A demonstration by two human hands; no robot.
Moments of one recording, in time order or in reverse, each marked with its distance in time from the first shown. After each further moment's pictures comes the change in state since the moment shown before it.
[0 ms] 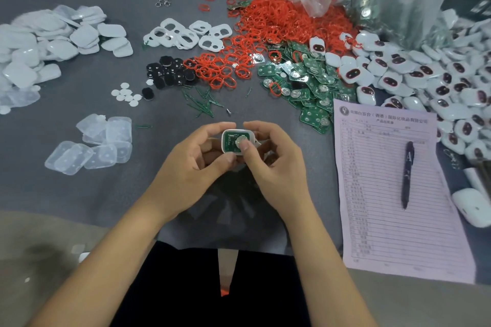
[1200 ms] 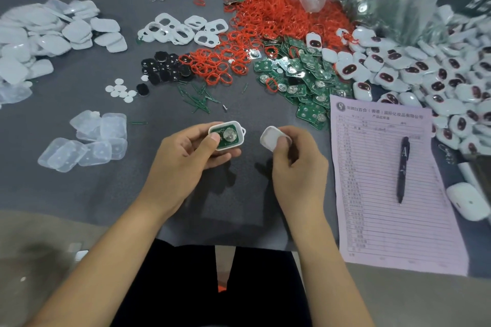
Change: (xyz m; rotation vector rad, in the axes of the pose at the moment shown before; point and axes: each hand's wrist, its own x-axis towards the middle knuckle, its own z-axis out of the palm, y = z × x) left_hand 0.002 0.004 0.007 -0.090 0.186 -0.089; right_hand -0.010 0.009 -0.017 -0.297 0.323 0.026
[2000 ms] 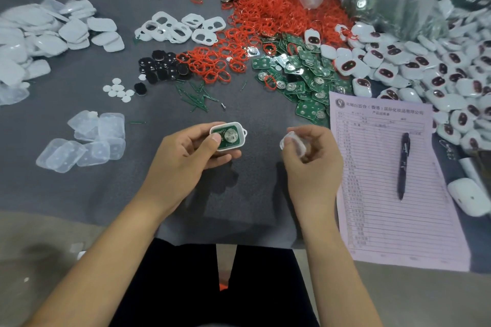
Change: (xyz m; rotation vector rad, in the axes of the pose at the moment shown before) left_hand 0.000 0.000 -0.001 0.015 -0.025 -0.021; right_hand 0.002 0.001 -0.014 0.214 0.081 0.143
